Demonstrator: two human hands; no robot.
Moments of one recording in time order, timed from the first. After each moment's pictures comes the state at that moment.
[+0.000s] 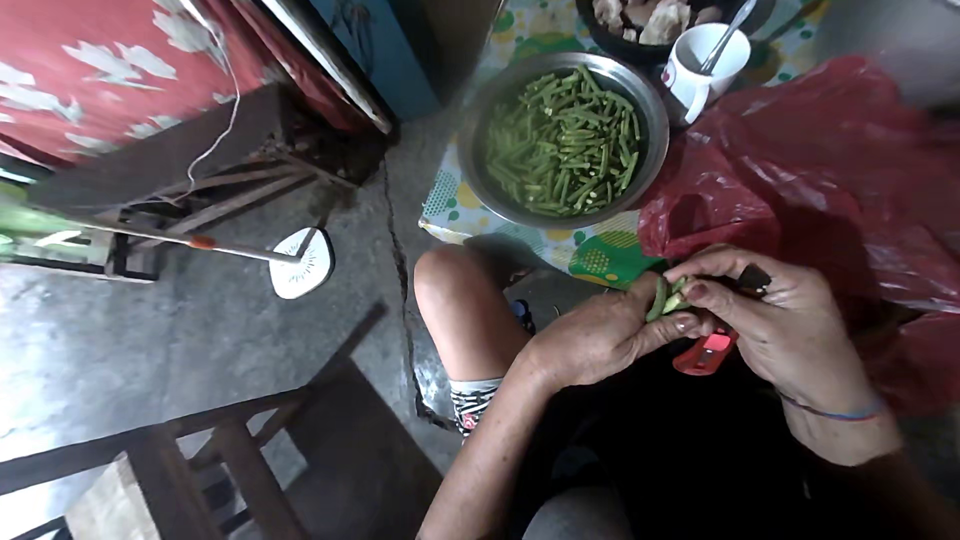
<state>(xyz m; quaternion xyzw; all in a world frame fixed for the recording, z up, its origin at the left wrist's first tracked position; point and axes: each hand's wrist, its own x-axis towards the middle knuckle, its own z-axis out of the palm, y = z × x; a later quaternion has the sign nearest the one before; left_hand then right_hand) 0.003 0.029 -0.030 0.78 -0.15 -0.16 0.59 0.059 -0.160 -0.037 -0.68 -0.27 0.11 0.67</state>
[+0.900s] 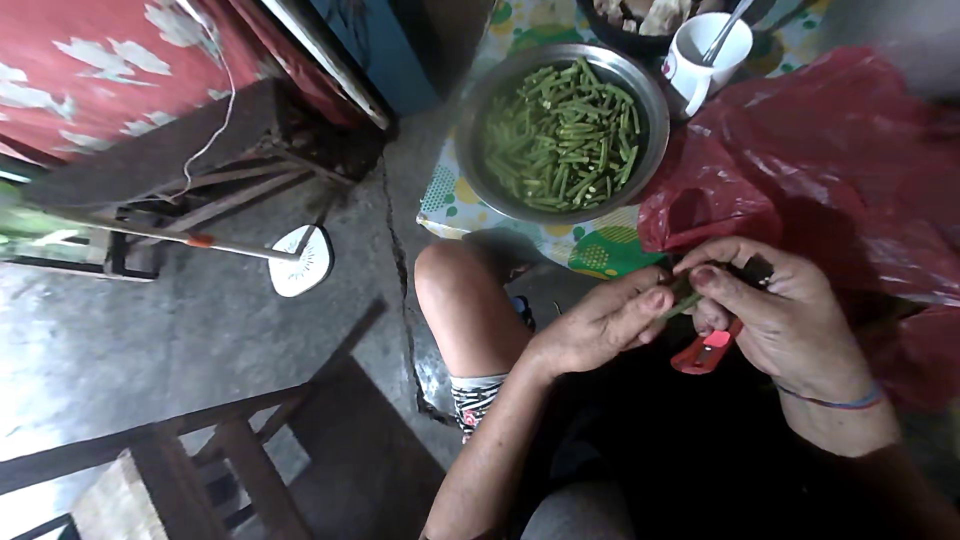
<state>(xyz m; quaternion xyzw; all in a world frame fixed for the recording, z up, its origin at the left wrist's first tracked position) 0.002 0.021 -0.057 0.64 -0.16 -0.08 0.75 0.059 -0.161 -0.040 -0.64 -0.24 0.16 0.71</state>
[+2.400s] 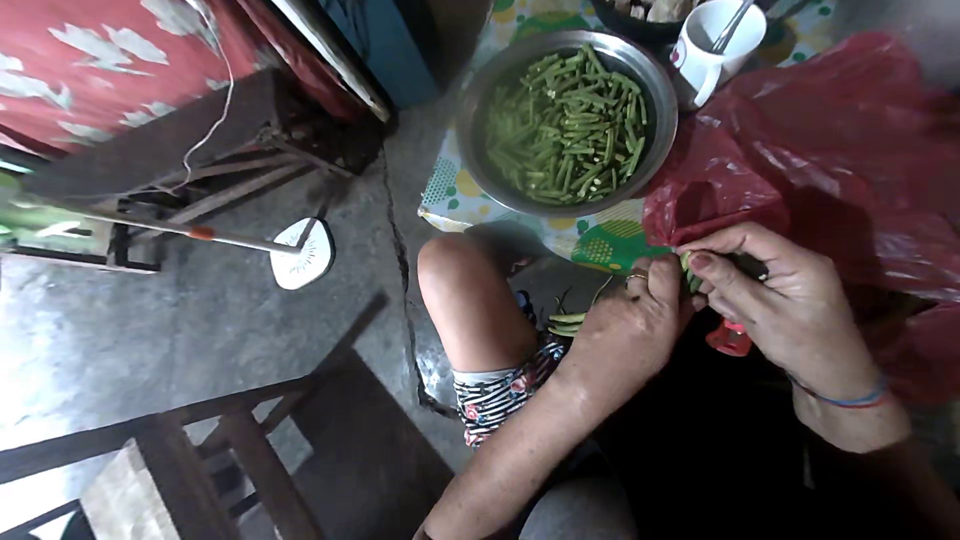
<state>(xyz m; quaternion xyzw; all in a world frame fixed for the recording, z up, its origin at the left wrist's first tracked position) -0.010 -0.021 -0.048 0.93 -0.03 0.11 0.34 0.064 -0.164 -0.042 -0.76 -0.28 0.06 0.58</state>
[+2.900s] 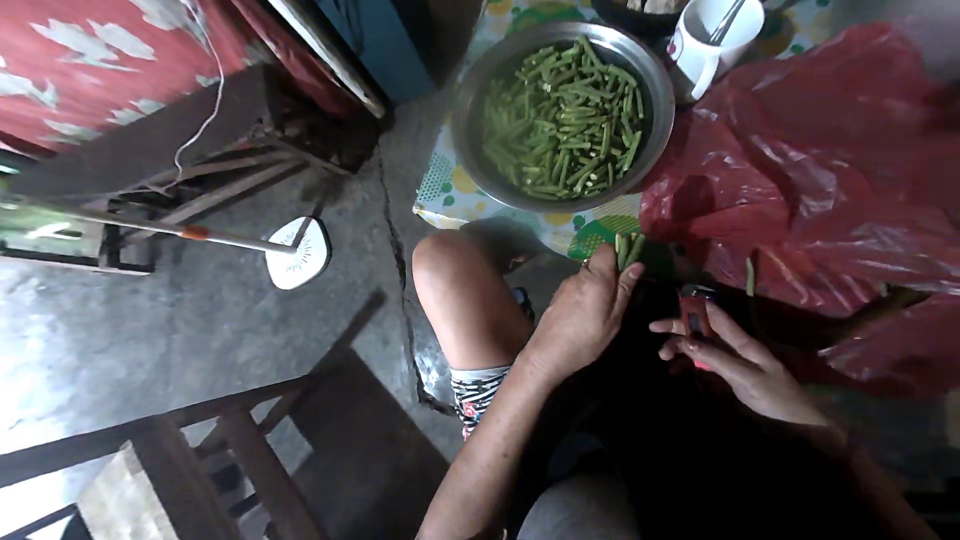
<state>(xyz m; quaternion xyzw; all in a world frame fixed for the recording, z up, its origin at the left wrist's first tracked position) -0.009 0.020 -0.058 0.84 0.02 -0.05 0.54 0.011 -0.211 -0.097 -0.67 -0.10 0.33 0.66</state>
